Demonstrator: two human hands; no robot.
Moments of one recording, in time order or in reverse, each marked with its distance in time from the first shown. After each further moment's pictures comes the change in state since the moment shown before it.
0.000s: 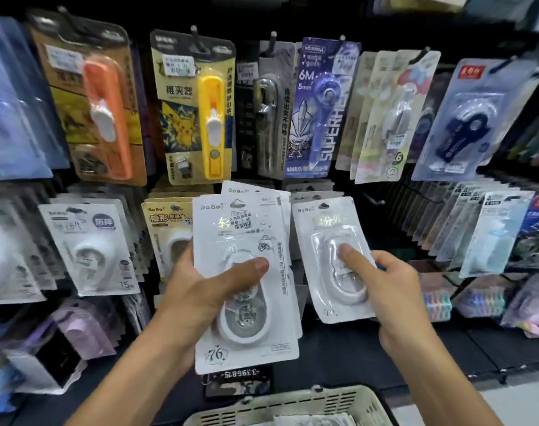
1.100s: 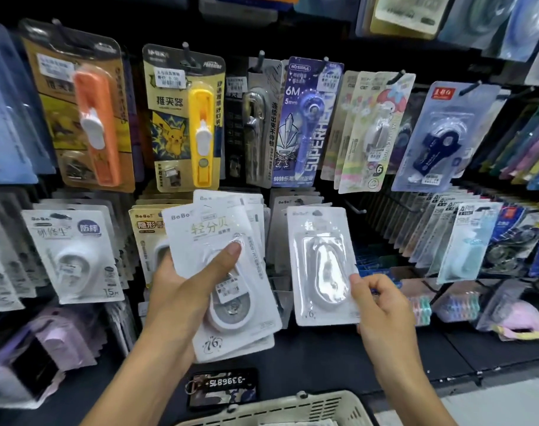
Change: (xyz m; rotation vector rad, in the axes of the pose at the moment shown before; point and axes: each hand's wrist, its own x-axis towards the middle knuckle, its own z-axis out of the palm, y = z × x) left_hand 0.004 -0.003 0.012 -0.072 0.266 0.020; right_hand -0.020 0.020 -0.020 -0.261 0.132 -0.155
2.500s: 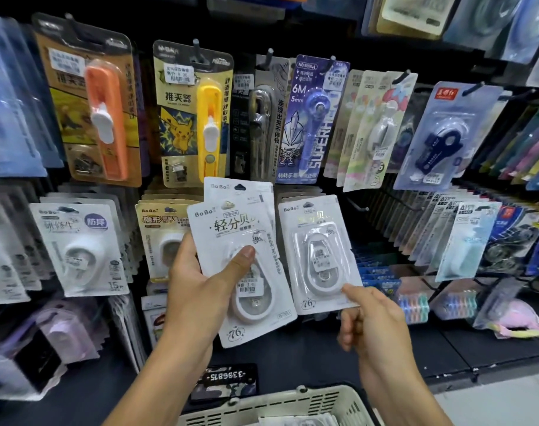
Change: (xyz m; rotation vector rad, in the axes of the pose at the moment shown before) left_hand -0.005 -0.005 0.010 0.036 -0.023 0.167; right_hand -0.017 -0.008 0.009 0.401 -0.025 0.356
